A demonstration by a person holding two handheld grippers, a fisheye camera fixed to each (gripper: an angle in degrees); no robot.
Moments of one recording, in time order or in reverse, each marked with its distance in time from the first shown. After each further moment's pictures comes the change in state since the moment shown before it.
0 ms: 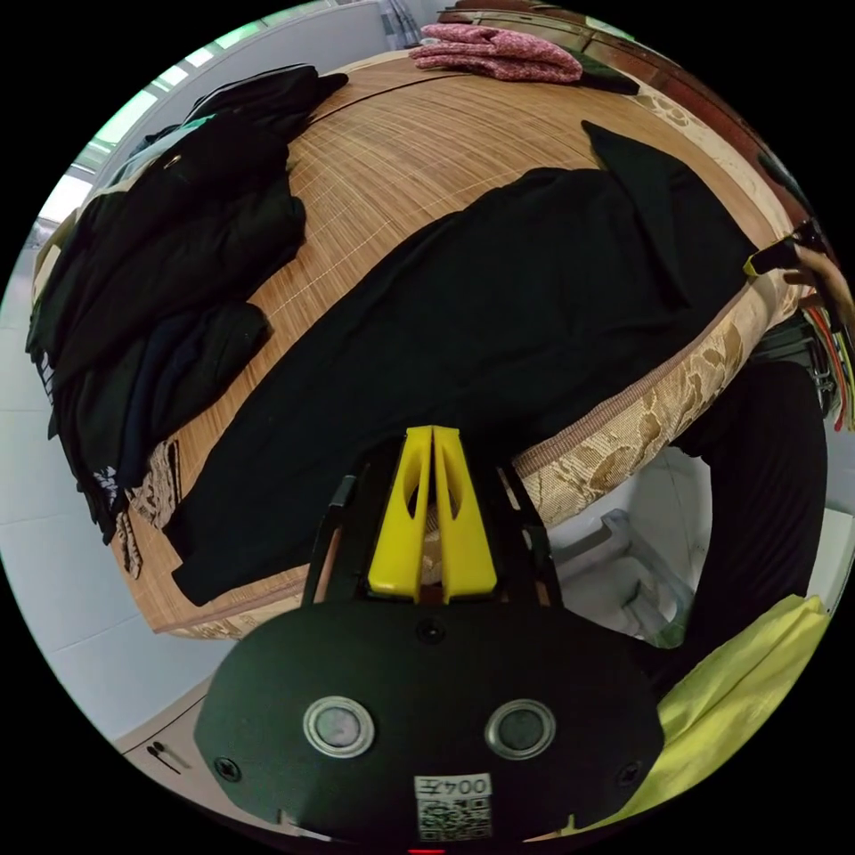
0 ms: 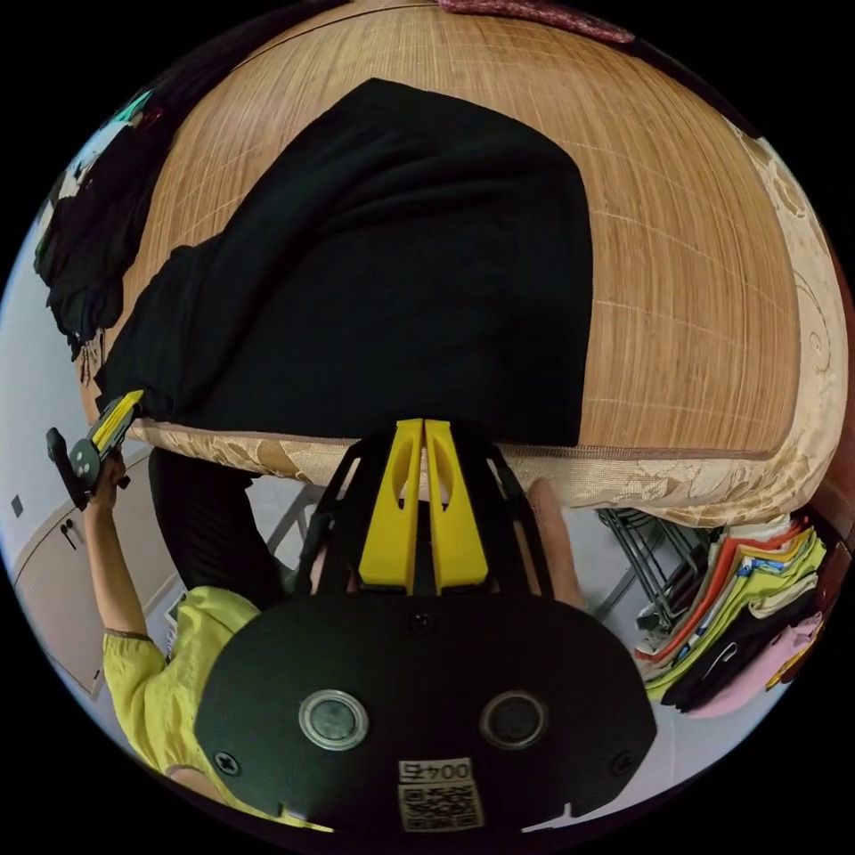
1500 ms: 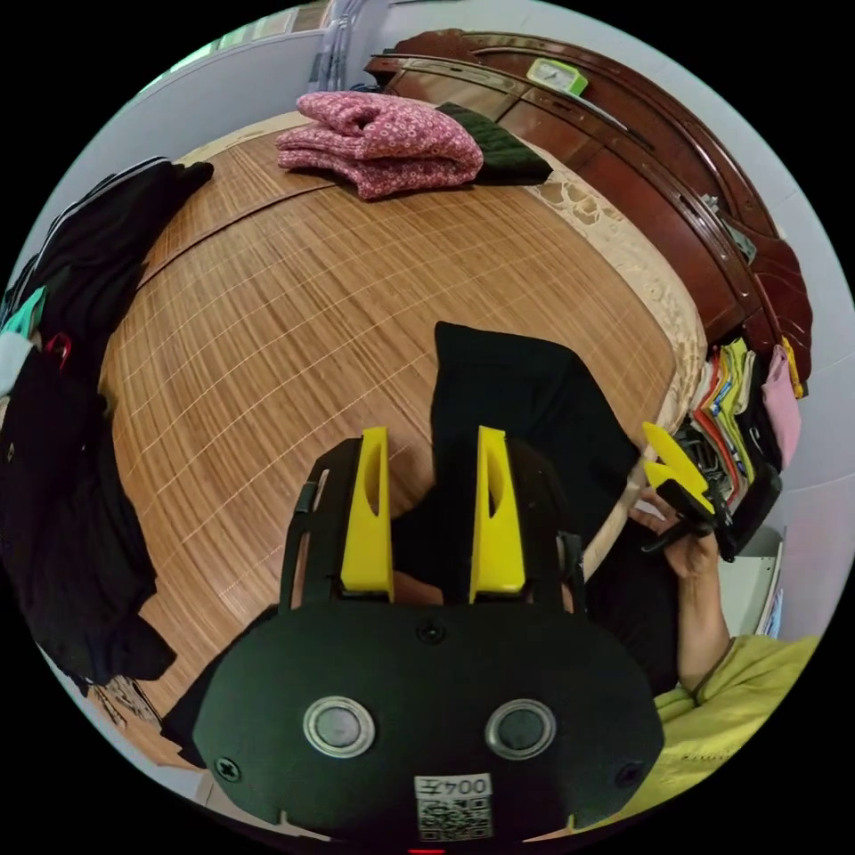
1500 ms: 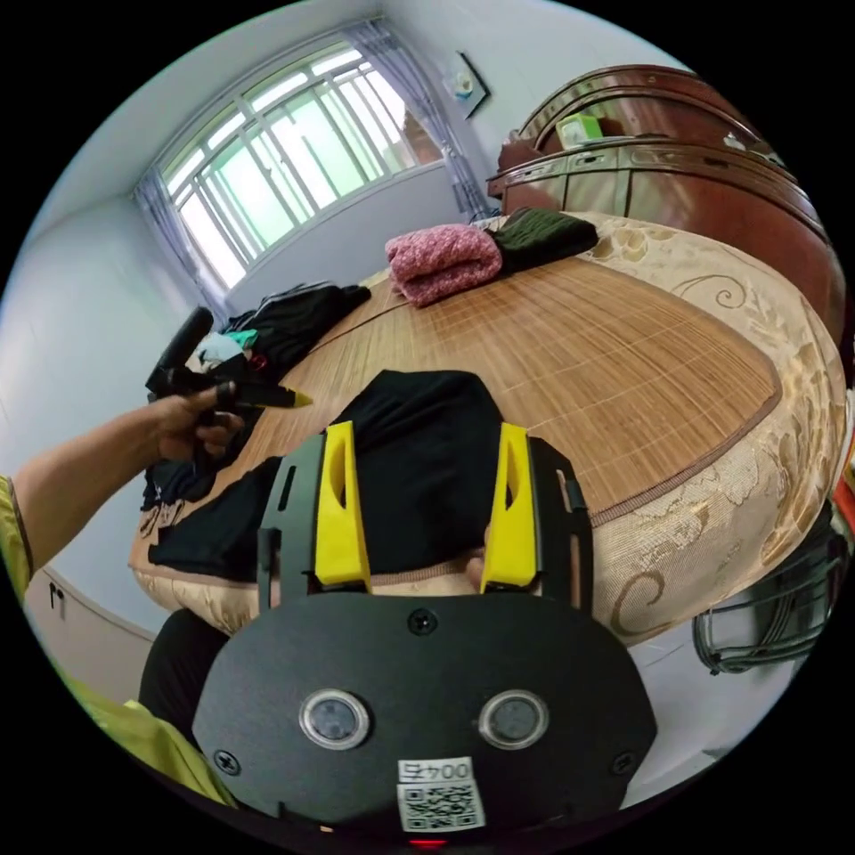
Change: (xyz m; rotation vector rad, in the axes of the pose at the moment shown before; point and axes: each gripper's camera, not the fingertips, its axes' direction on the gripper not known) left arm 0.080 -0.406 -0.160 0.171 0.356 0.134; right arm 0.120 0.290 0.012 1.108 -0.239 0.126
